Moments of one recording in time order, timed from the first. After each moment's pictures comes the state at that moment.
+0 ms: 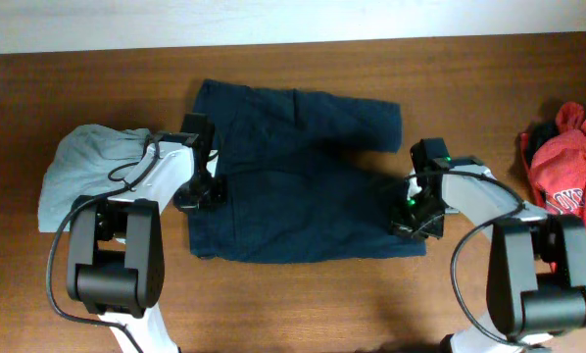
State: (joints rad) left arm -0.15 1.99 1.30 -0.90 0.02 -0.14; right arm 0.04 1.78 0.97 -0.85 -0.20 0.36
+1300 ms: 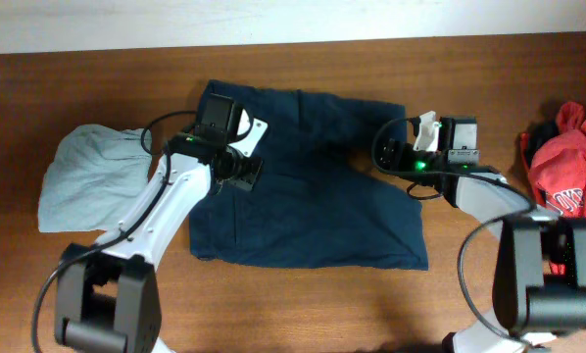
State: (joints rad) left arm -0.31 1.77 1.30 -0.69 0.13 0.15; right arm -0.05 1.78 0.92 -0.05 -0.53 0.34
